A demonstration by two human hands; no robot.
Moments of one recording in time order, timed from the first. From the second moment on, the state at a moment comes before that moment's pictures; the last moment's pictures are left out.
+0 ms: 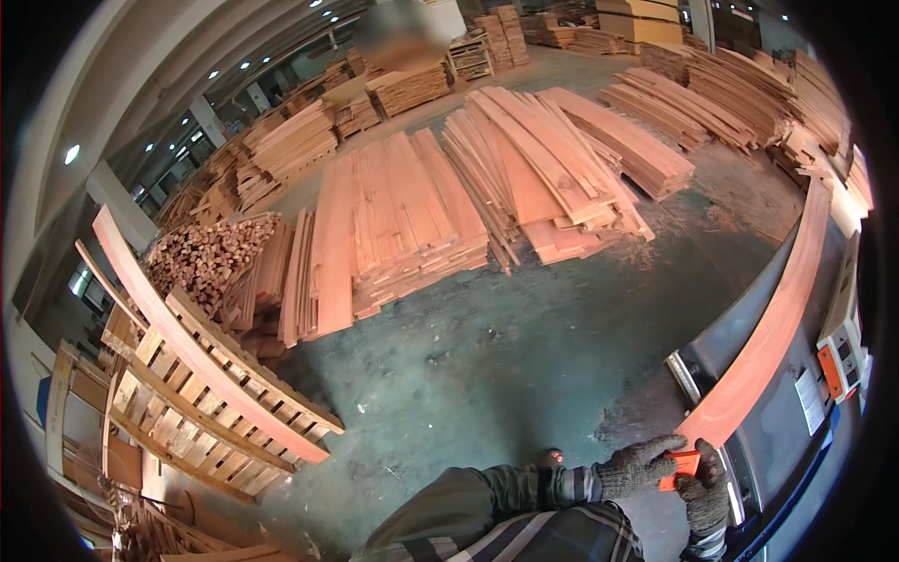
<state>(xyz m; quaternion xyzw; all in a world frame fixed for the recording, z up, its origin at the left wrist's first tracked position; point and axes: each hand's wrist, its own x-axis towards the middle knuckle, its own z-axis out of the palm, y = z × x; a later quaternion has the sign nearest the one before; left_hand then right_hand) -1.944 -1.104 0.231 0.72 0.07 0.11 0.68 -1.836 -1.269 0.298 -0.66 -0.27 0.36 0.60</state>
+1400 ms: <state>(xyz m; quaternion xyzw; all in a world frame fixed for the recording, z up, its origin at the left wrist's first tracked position) -1.920 -1.069 0.182 0.80 0.06 0.04 0.59 -1.829 -1.363 0.258 -0.93 -0.08 0.15 0.32</state>
